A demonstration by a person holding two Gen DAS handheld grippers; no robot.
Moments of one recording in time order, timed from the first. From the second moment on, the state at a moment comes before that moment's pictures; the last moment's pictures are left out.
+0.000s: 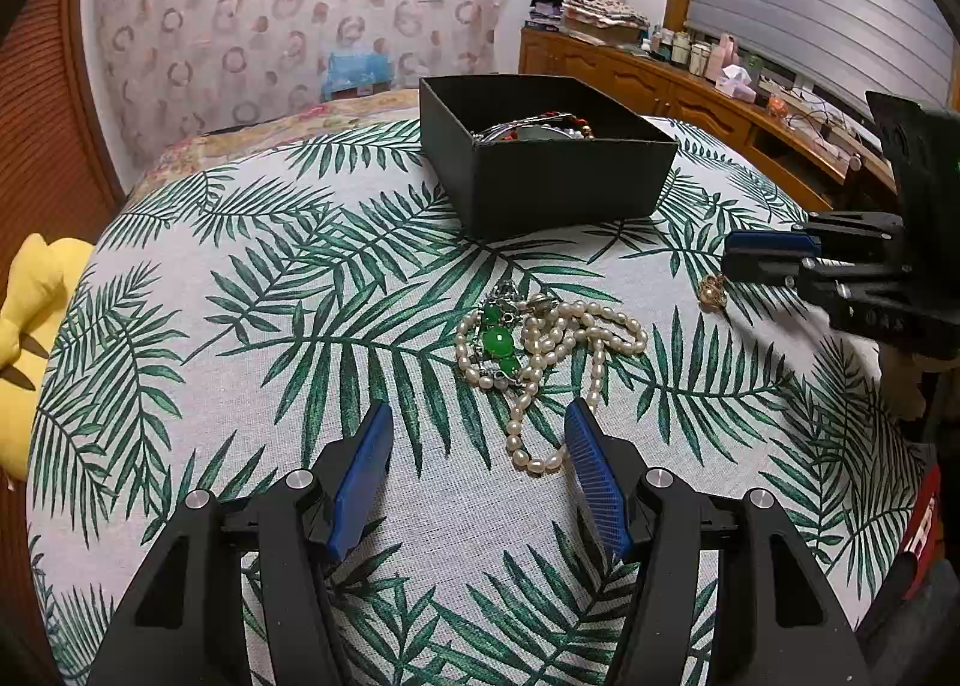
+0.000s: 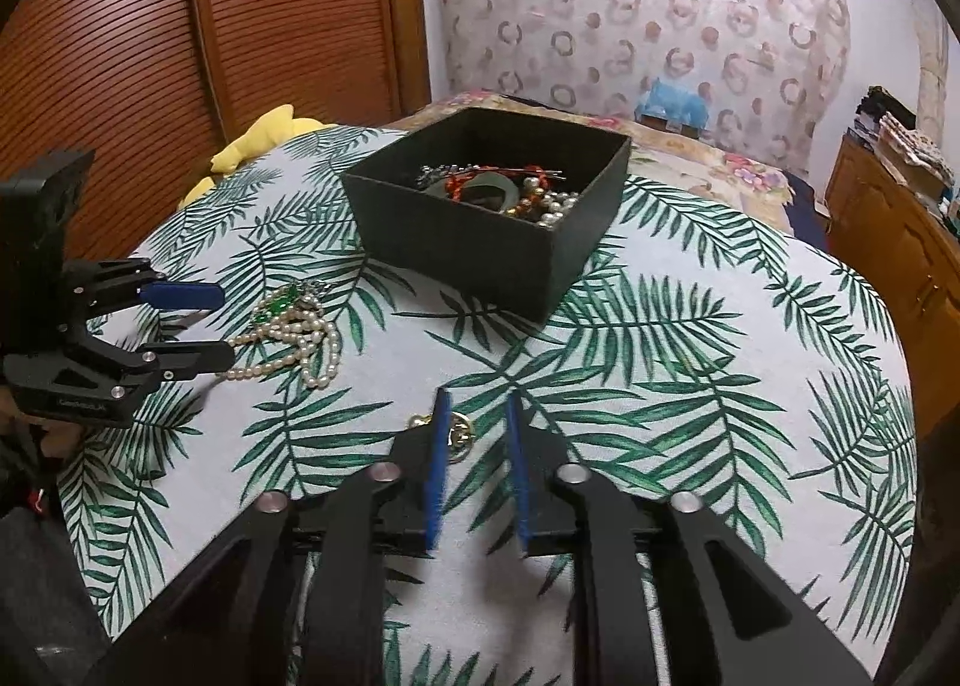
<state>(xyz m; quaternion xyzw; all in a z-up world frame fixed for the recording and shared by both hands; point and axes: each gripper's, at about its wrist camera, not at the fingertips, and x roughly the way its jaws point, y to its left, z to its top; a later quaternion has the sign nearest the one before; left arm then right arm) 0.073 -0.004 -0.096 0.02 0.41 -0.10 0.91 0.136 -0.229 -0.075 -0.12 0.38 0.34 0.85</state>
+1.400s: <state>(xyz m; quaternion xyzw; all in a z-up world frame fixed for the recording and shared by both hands) 0.068 -0.016 -0.086 0.05 0.39 -0.13 0.91 0.131 -0.224 -0.058 -0.14 0.36 0.32 0.86</state>
